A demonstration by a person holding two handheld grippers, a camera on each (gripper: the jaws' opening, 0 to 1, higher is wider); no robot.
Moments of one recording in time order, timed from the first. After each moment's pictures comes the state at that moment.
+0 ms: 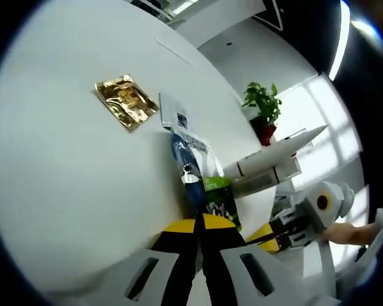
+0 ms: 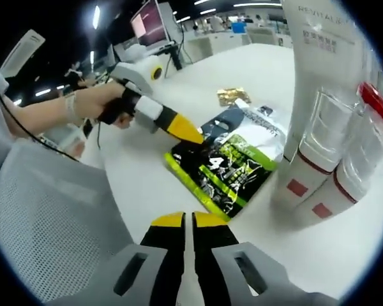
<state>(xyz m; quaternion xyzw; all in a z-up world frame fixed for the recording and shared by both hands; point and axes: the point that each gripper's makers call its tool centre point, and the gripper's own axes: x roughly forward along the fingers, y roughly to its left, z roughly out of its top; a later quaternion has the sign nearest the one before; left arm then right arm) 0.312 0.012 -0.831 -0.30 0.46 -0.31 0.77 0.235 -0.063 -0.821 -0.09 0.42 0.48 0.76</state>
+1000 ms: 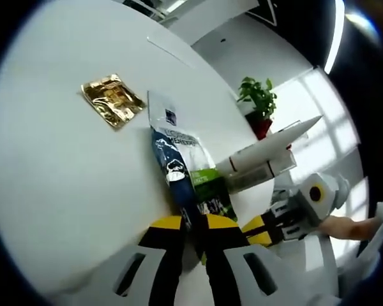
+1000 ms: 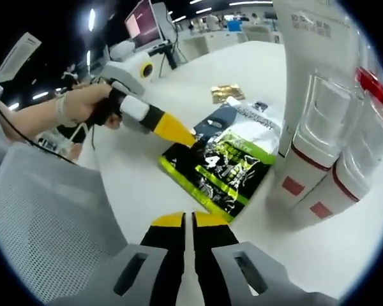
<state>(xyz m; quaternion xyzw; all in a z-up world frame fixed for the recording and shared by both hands) 0.303 -0.002 -0.824 -0.28 0.46 -0.33 0.77 0.240 -0.067 -0.820 -0.09 0.42 0.47 0.77</state>
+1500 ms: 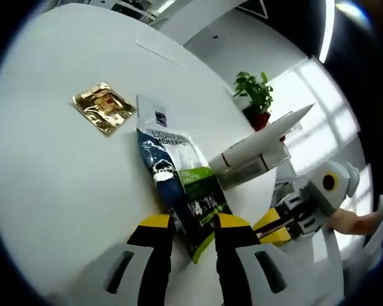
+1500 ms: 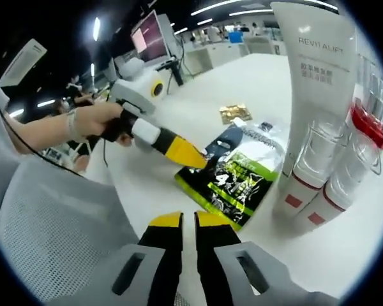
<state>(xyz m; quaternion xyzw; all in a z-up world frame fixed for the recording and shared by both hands) 0.289 -0.010 -0.812 -0.25 0.45 -0.35 0.78 0.236 -0.057 -0.788 -0.06 0.39 0.48 0.78</state>
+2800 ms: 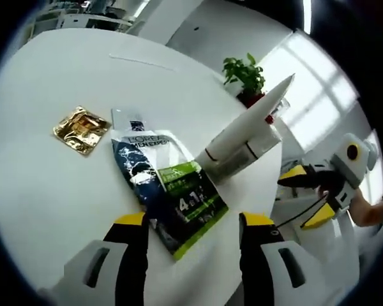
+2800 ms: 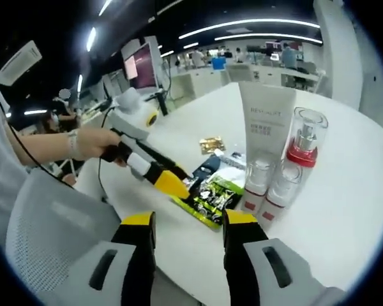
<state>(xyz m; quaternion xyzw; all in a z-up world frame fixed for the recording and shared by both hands) 0.281 -0.021 -0.799 -0.16 0.44 -0.37 0.80 0.239 -0.096 -0.730 -0.06 0.31 0.41 0.85</state>
